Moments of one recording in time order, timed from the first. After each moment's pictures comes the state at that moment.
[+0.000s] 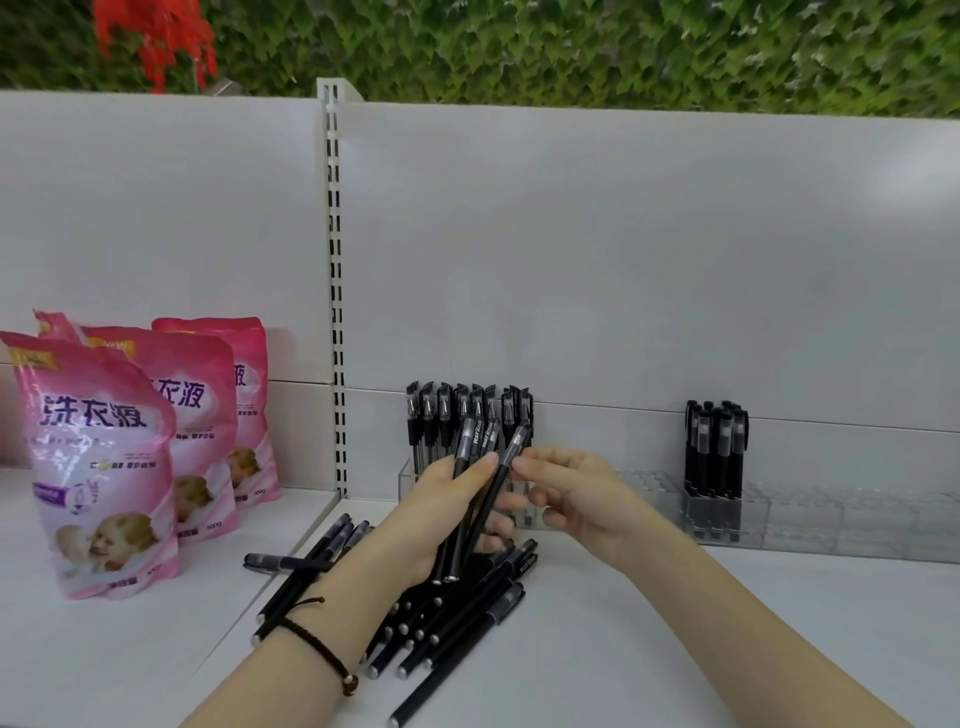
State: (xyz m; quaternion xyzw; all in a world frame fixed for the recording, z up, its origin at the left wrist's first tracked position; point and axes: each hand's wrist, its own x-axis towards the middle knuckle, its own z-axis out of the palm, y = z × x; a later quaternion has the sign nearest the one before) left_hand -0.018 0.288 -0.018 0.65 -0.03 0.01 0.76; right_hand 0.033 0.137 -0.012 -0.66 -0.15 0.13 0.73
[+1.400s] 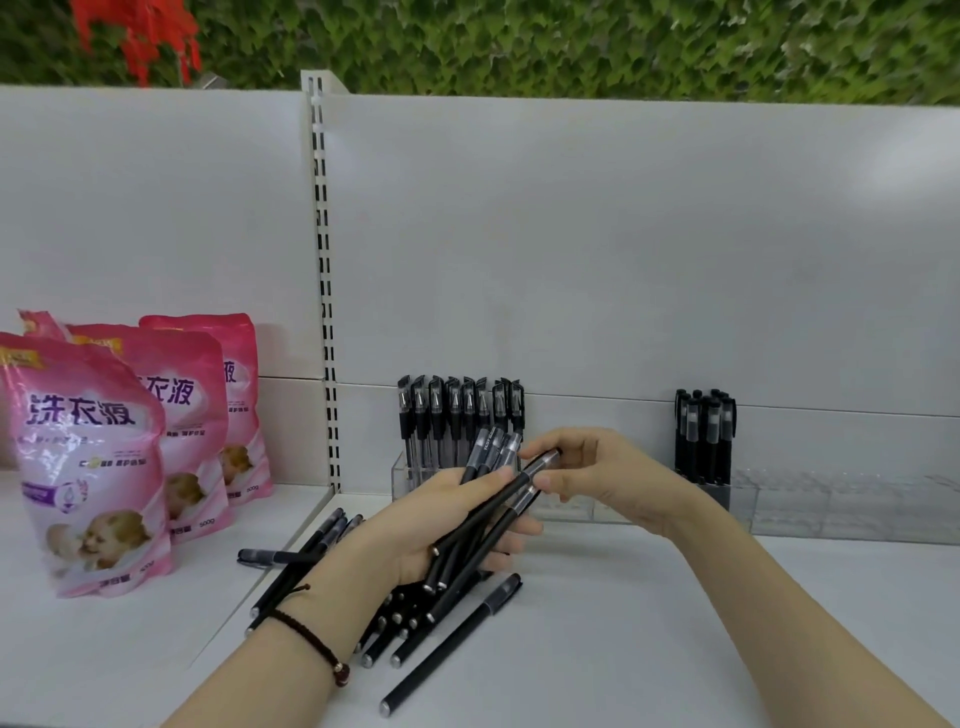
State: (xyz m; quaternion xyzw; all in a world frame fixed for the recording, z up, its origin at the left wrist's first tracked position) left_hand -0.026 0.287 -0.016 0.66 -0.04 -0.14 0.74; right_hand 0.046 0.095 0.000 -0.75 -0.33 0.10 0.56
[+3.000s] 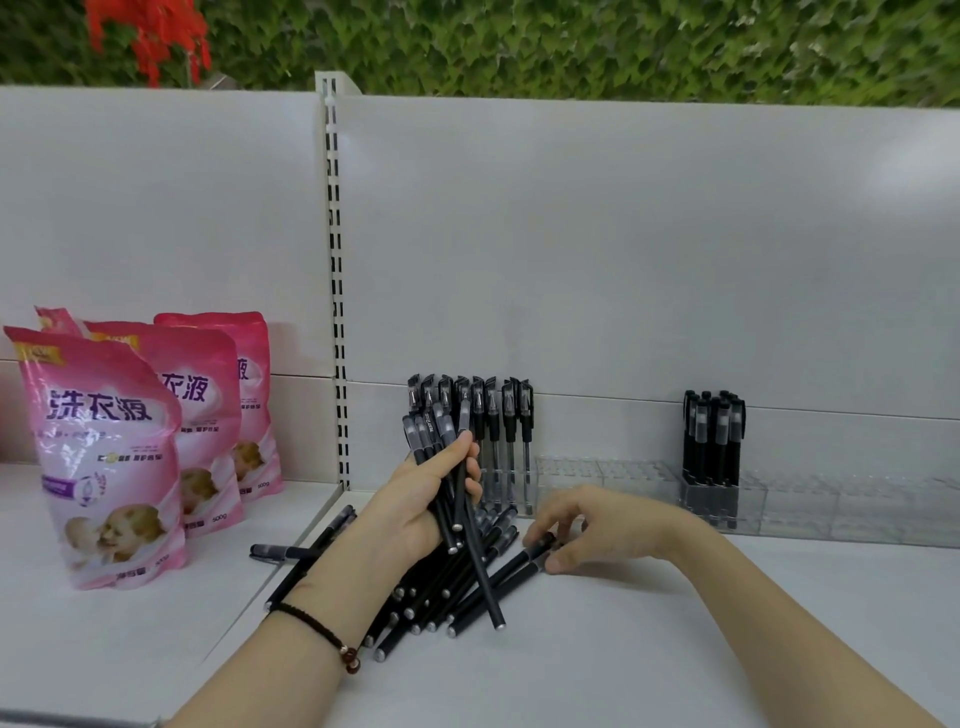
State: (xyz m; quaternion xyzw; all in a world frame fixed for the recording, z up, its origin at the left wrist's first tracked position) left_hand -0.011 0.302 -0.019 0.40 0.06 -0.01 0.91; right_hand 0.046 0.101 -0.024 -0.90 -0.34 0.13 0.24
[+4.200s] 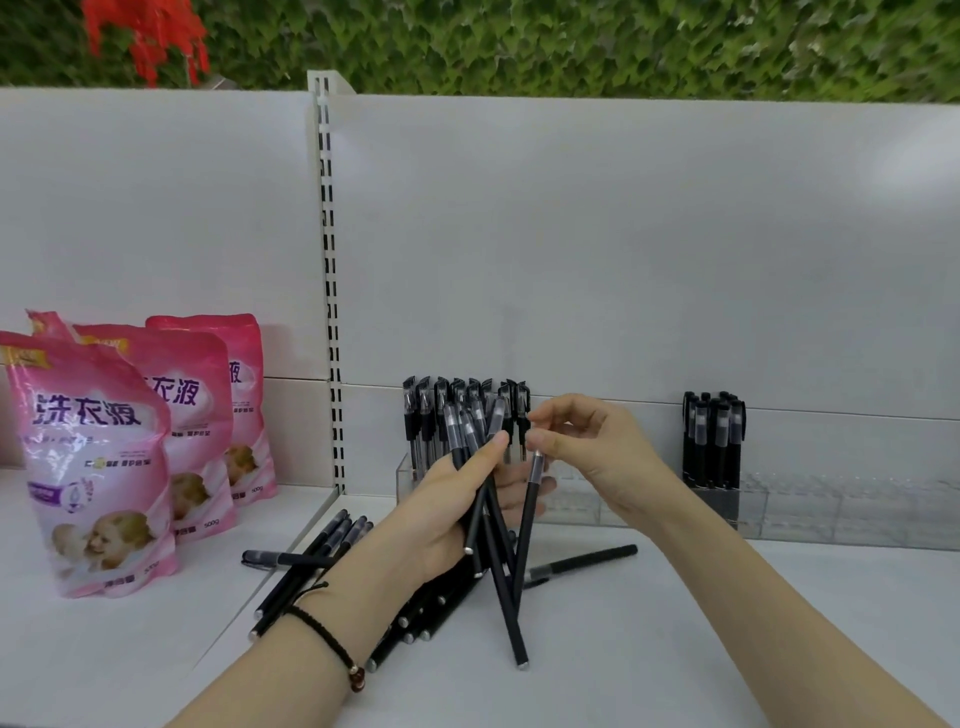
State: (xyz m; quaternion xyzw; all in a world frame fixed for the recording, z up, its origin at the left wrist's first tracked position) left_hand -0.021 0.275 -0.015 0.54 -0.06 -0.02 0.84; right_hand 0.034 0.121 0.008 -0.67 -0.31 -0.05 0.67
